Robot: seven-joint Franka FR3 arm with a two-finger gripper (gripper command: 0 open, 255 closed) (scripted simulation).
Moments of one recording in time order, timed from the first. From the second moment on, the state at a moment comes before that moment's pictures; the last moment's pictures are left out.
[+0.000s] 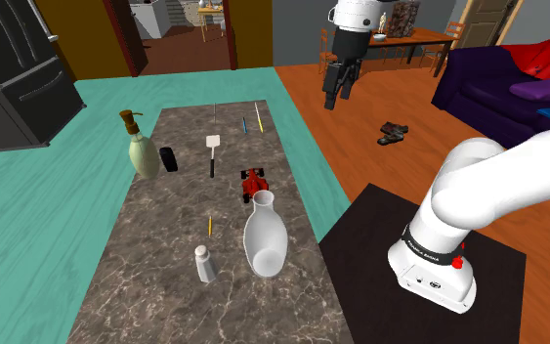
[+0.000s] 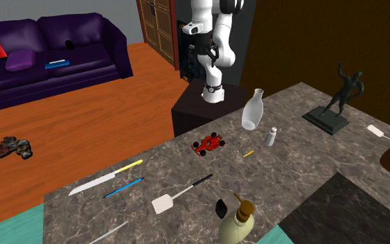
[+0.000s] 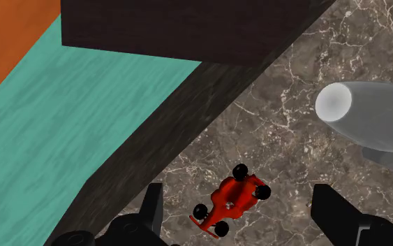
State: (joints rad) arm 0.02 -0.79 -0.03 -2.41 0.06 1.67 -0.10
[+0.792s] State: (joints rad) arm 0.06 -0.63 0.12 -2.59 0.05 2.04 0.00
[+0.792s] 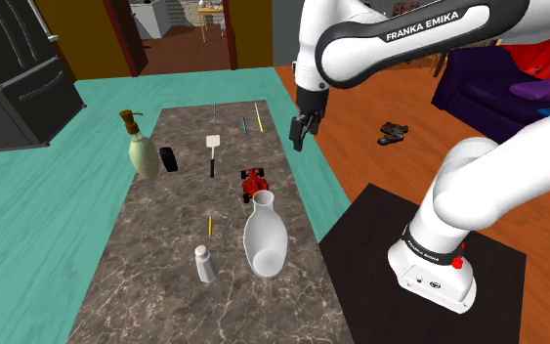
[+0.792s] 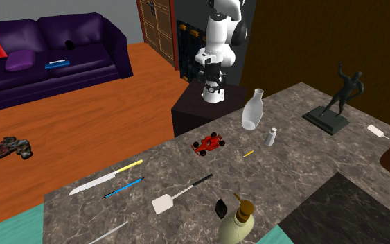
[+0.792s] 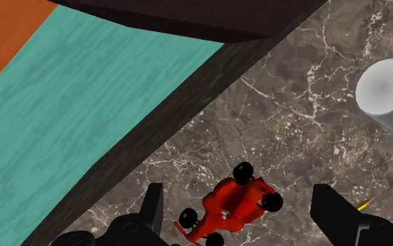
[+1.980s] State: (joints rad) arm -0.04 0.02 0.37 -2.54 -0.44 2.60 0.48
